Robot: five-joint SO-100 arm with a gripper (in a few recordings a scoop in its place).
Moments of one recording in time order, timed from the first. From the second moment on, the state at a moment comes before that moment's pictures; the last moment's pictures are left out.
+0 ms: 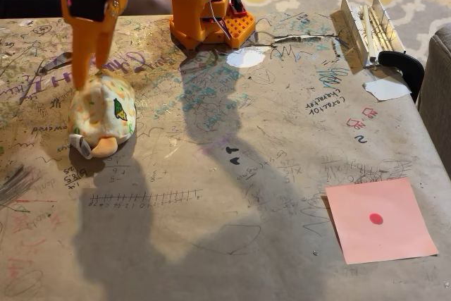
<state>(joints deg) 43.8 115.8 132.5 66.1 -33.0</state>
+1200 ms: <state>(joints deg) 45.0 96.6 121.2 67.1 -37.1</state>
